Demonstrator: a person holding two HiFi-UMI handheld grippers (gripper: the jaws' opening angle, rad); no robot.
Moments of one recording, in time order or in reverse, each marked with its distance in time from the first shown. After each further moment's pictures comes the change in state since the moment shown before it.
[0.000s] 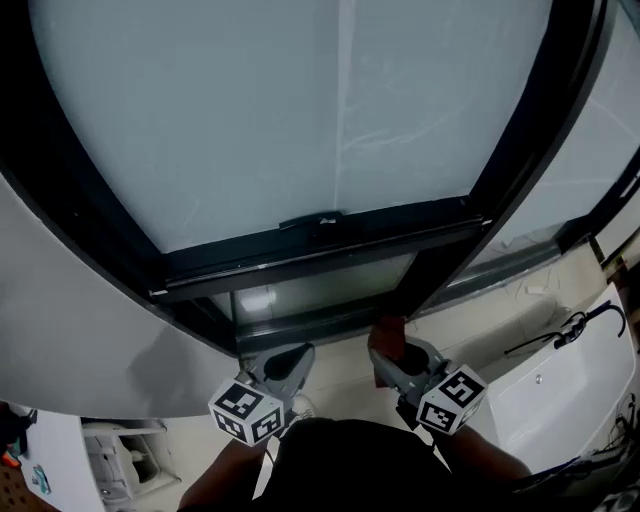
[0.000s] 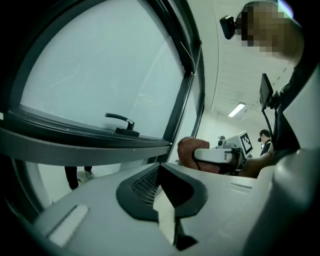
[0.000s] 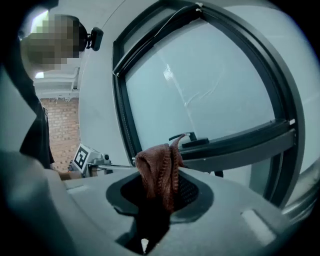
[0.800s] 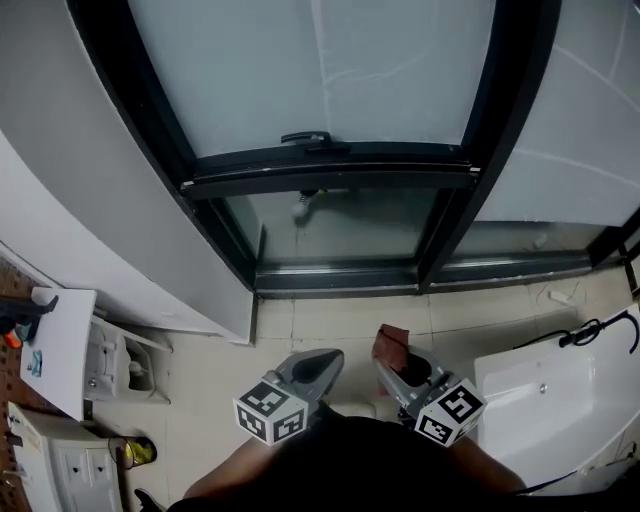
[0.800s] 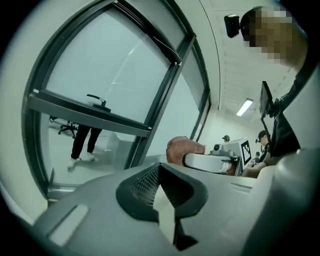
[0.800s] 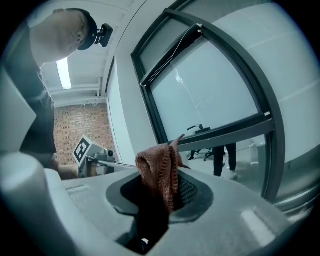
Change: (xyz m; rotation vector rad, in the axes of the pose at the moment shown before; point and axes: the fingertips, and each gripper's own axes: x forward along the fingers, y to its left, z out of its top) left arm -0.017 -0.272 -0.127 -0.091 0.025 0.124; right arm -0.244 0.055 -0.094 -0.028 0.015 0.209
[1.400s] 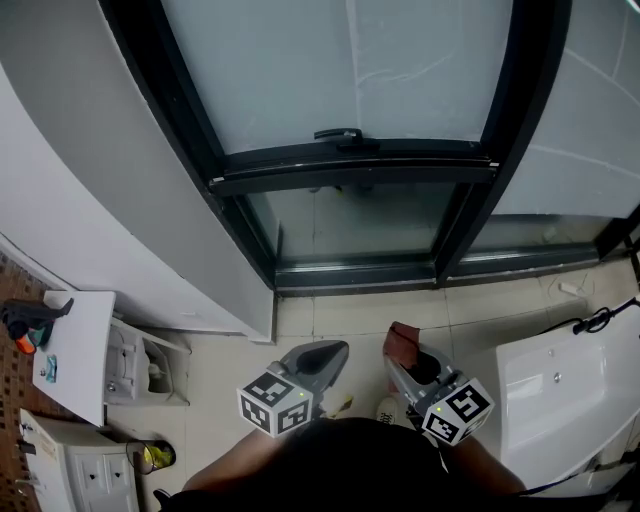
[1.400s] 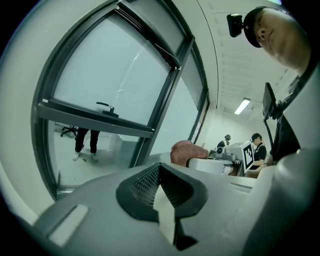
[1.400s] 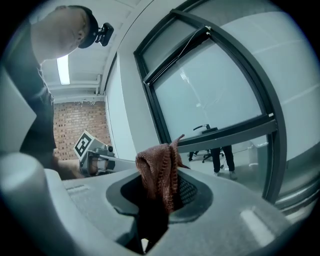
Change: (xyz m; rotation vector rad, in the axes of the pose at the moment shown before) left arm -0.076 0.032 0.014 0.035 0.019 -0.007; right arm 0.035 0.066 -0.003 -0.014 -0.028 -0.048
